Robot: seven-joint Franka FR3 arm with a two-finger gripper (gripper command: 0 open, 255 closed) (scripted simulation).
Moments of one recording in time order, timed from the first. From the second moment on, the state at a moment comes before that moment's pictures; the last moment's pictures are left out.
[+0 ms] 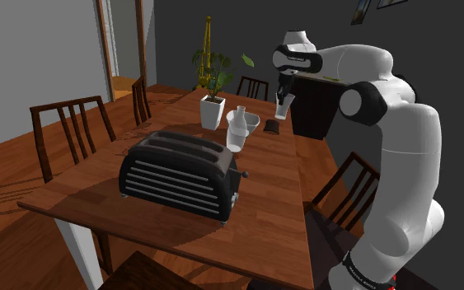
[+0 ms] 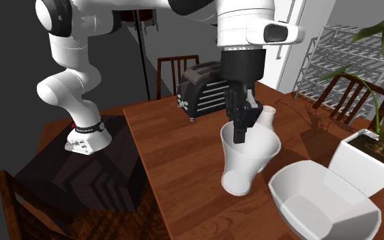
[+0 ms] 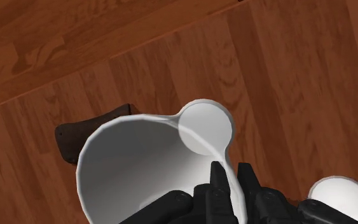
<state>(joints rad) -0.31 0.43 -0.22 -1.21 -0.11 1.80 -0.68</state>
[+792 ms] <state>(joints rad) -0.31 0.42 -0.22 -1.38 -0.11 1.97 -0.65</state>
